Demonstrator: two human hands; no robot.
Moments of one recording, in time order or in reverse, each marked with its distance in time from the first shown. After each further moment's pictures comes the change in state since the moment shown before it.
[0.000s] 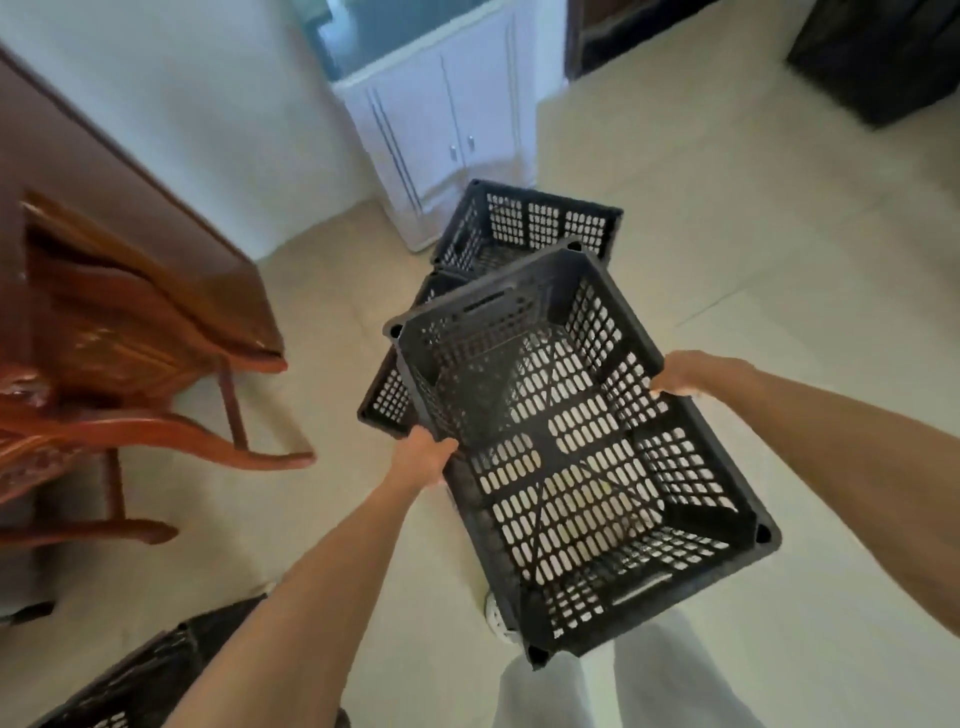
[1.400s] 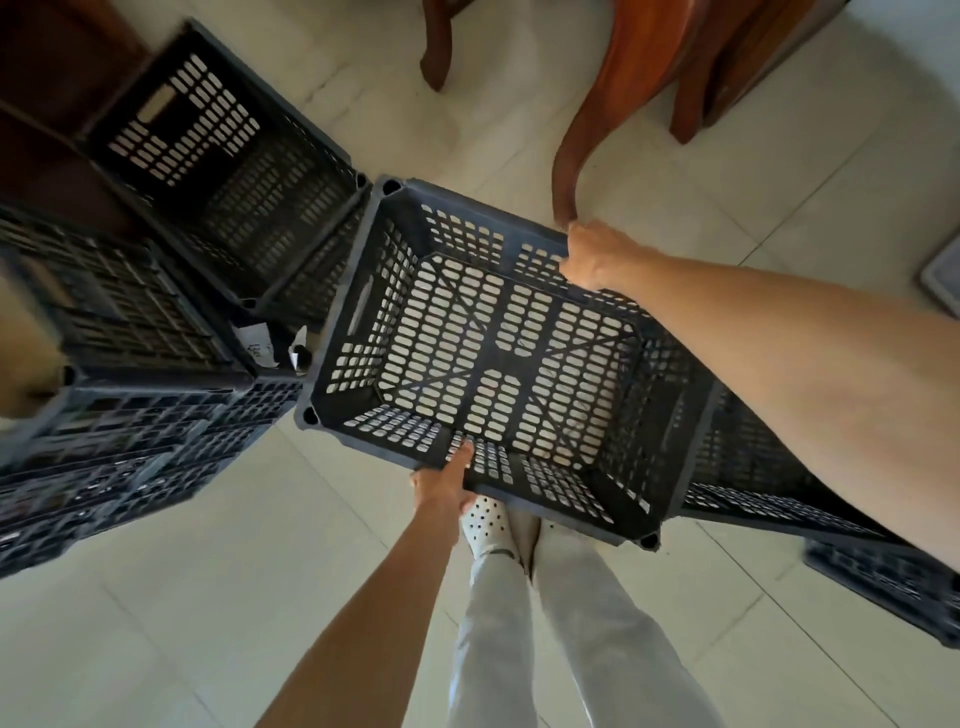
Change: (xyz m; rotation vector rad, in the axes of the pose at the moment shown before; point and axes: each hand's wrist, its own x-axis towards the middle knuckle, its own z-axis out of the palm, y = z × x) left_hand 0.080 -0.337 0.096 -1.889 0.399 -1.170; right_hand 0.093 -0.675 0.313 -0.957 0.053 -1.092
